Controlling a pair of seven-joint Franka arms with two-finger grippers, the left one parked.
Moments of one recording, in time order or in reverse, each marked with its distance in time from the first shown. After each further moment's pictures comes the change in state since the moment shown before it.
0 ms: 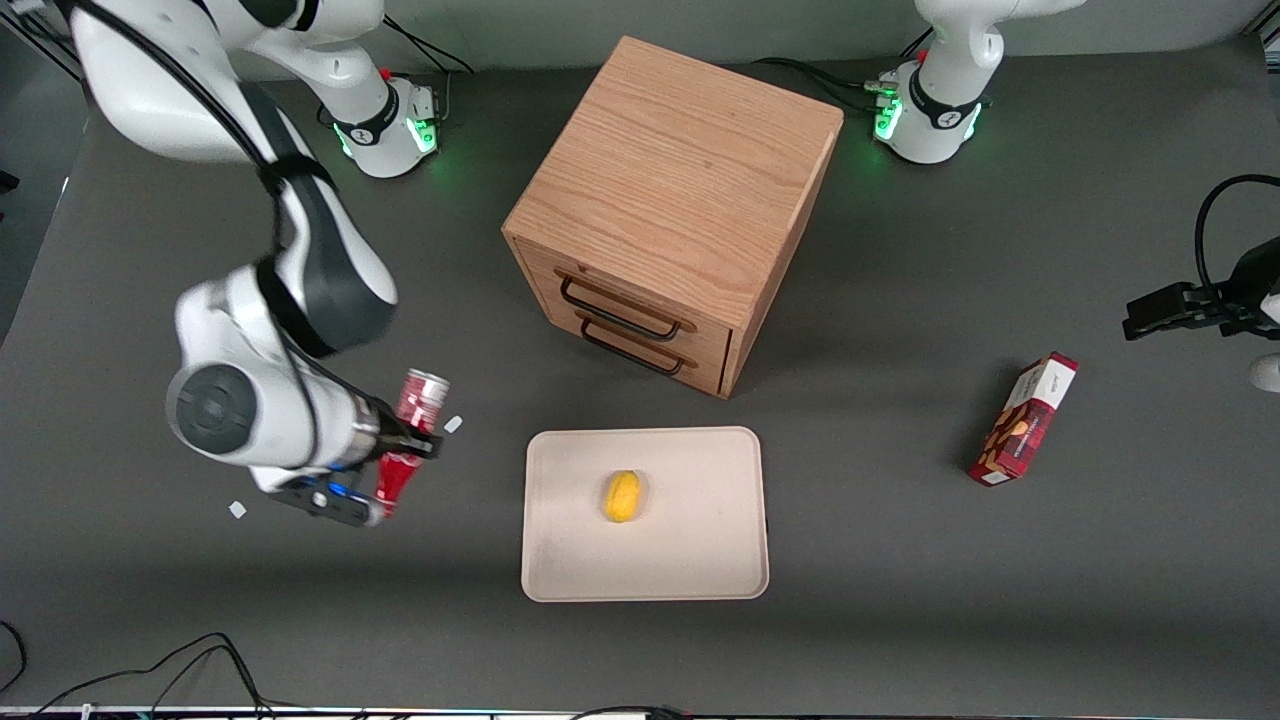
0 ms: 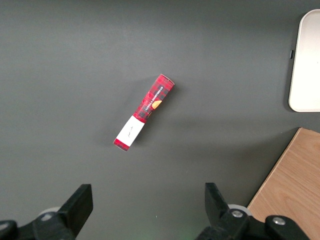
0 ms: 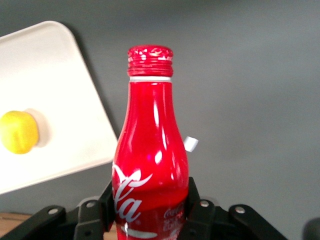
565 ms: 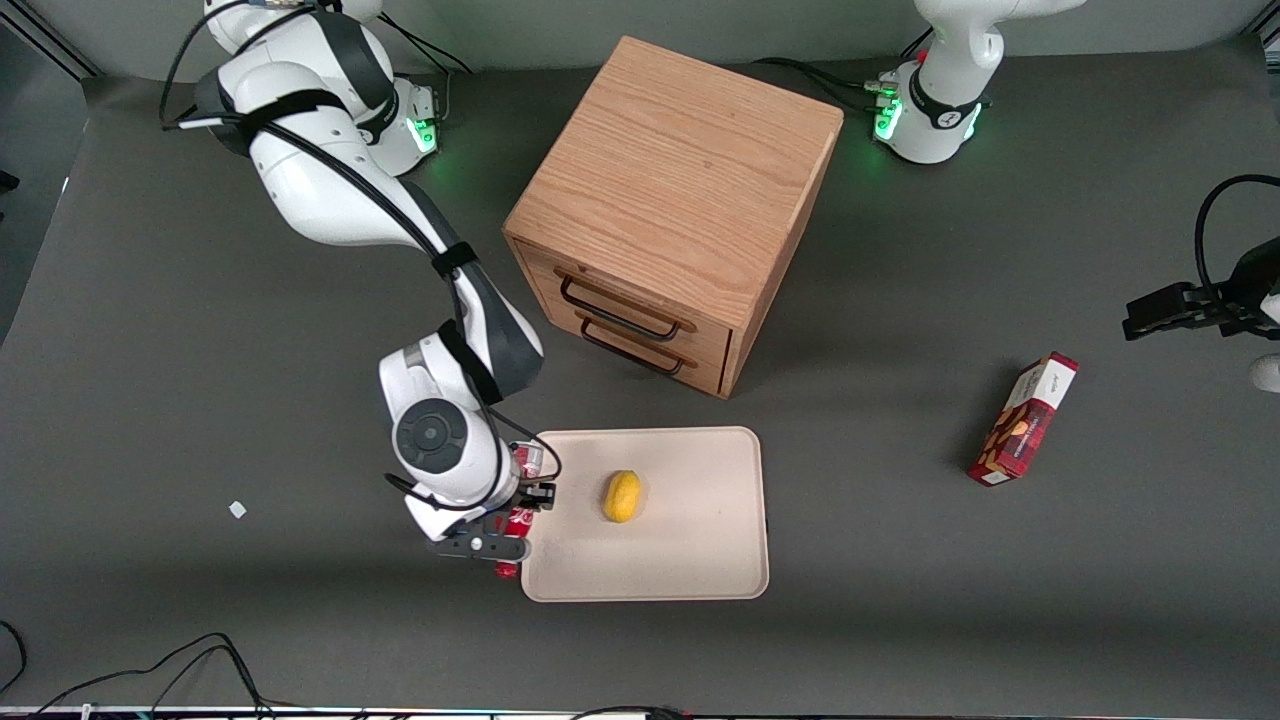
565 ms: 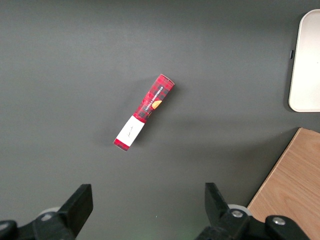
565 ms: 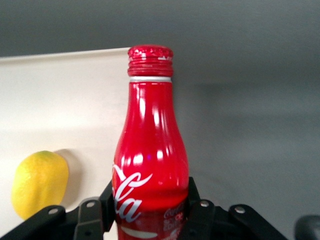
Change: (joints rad) arm 0.237 0.255 -0.179 0.123 -0.009 0.344 -0.156
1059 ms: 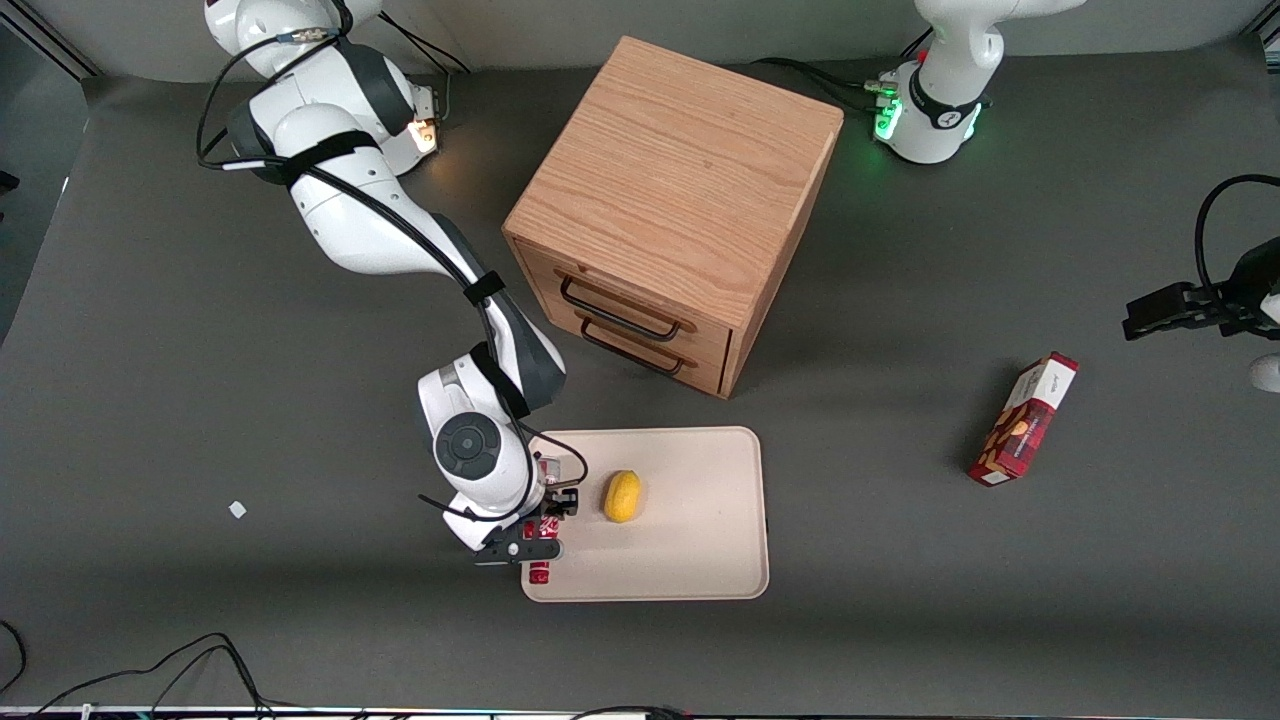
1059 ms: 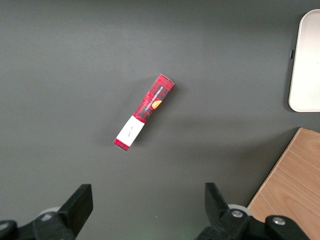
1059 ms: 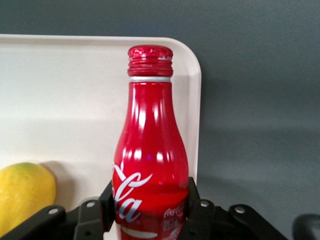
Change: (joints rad) arm 0.014 0.108 -0.001 0.045 0.000 0.097 -0.051
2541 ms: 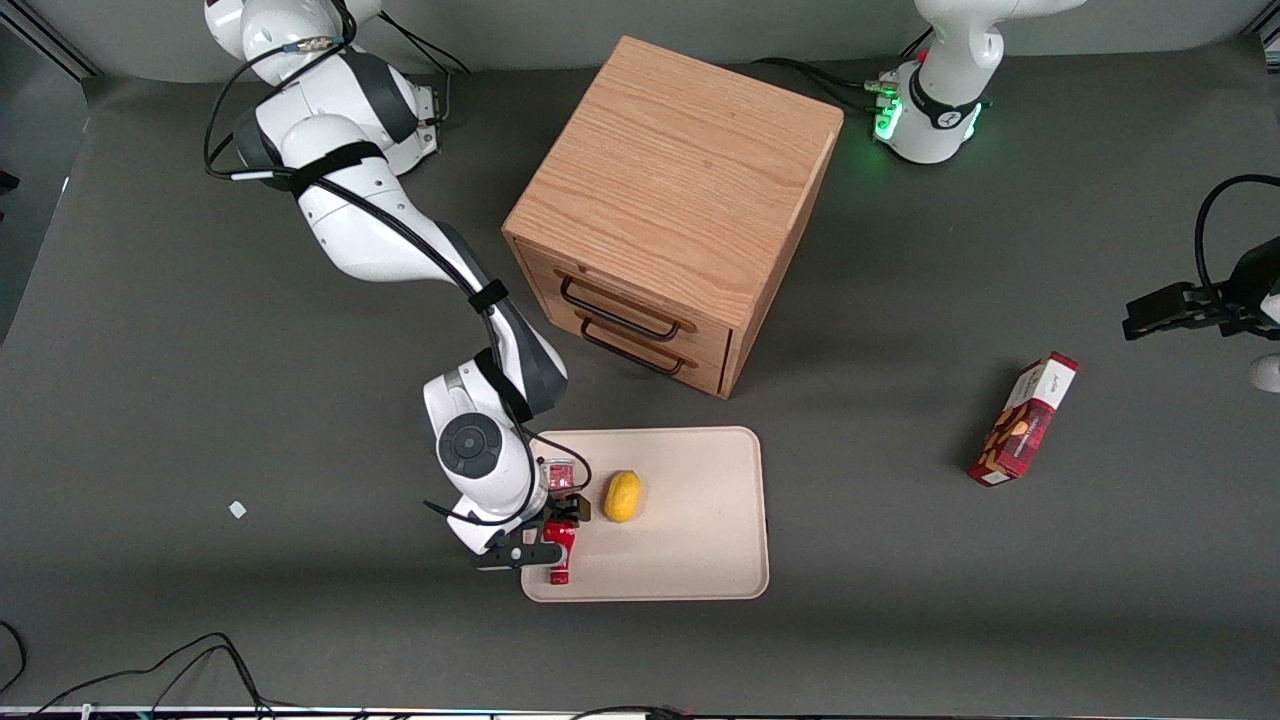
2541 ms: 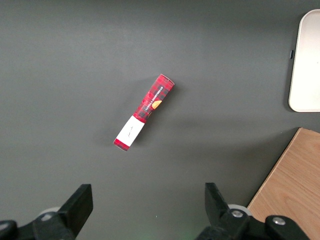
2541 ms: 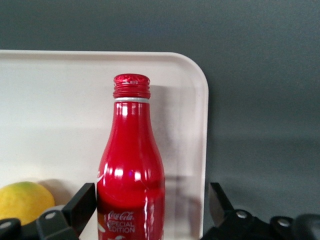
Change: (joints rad) arm 0.000 0.026 -0.004 0.008 0.000 0.073 -0.001
